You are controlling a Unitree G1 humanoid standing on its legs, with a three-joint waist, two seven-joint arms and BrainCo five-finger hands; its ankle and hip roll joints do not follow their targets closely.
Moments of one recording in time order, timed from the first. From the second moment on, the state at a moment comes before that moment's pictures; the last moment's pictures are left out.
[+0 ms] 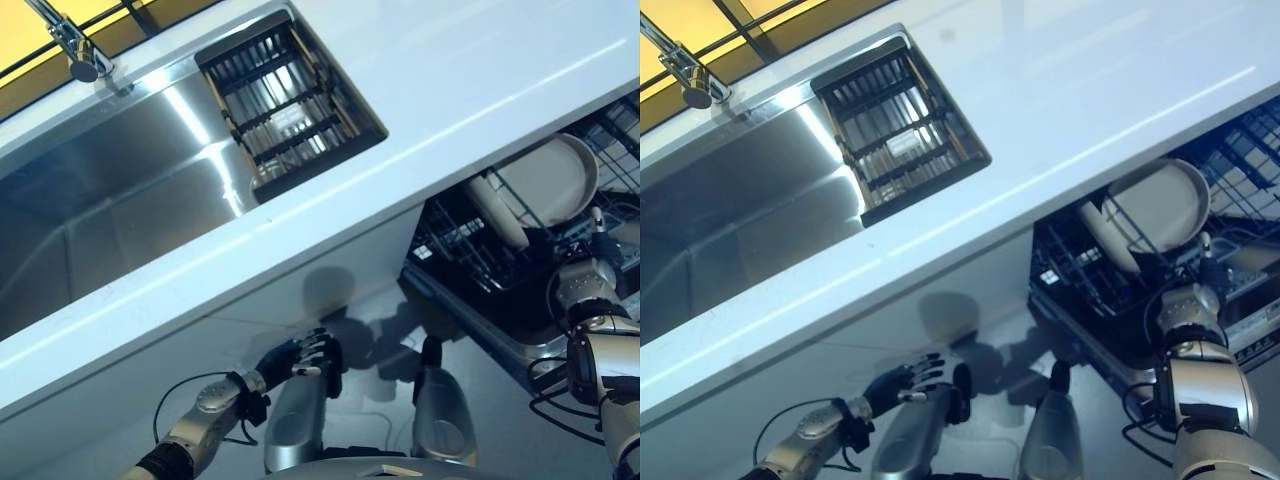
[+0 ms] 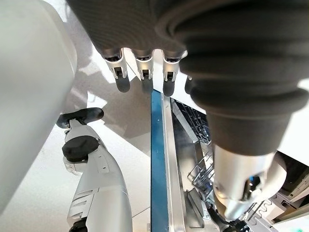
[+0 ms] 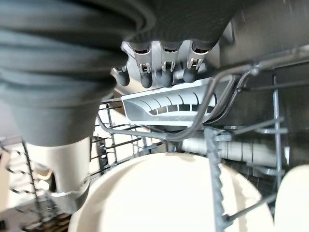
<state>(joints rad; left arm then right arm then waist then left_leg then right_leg) -0.02 0.50 -0.65 0.48 -0.69 -0.20 -0.47 -0.75 -0.65 -0.13 1.26 1.21 -0.19 -0.20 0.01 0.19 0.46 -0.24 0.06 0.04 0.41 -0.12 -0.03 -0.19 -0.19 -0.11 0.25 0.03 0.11</state>
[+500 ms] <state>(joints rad) -0.02 0.50 -0.65 0.44 -0.70 -0.20 -0.45 -0.83 -0.64 -0.11 1.22 1.22 -0.15 -0.04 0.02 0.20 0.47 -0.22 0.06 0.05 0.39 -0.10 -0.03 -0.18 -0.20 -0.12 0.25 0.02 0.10</state>
